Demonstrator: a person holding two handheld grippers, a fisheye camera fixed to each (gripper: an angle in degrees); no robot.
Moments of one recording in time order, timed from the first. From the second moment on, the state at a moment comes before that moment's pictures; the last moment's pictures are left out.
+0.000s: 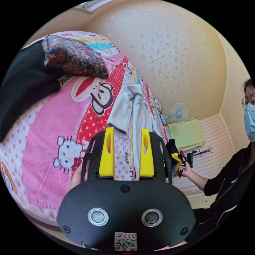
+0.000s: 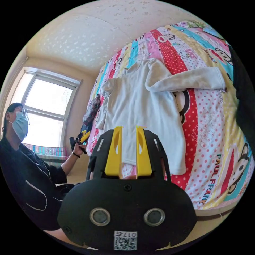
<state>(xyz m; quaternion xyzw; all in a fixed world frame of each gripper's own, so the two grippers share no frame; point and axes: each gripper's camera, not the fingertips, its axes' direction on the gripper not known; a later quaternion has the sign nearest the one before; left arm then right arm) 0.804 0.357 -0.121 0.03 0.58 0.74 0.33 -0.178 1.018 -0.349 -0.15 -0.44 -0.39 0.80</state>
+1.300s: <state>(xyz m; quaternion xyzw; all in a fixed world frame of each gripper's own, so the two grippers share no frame) 0.850 0.225 -0.207 0.25 0.51 0.75 0.34 -0.359 1.180 -0.105 -0.13 -0.48 -0.65 0.57</state>
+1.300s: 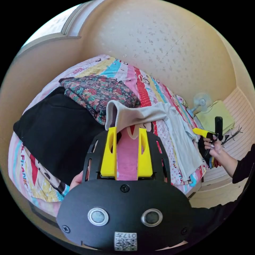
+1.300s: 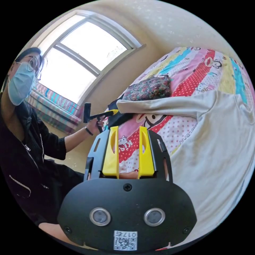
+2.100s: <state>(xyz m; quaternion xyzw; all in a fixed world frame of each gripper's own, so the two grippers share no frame) 1.000 0.128 -0.184 -0.11 0.49 0.77 0.40 -0.503 1.251 0.149 -0.18 -0.44 -0.67 0.57</state>
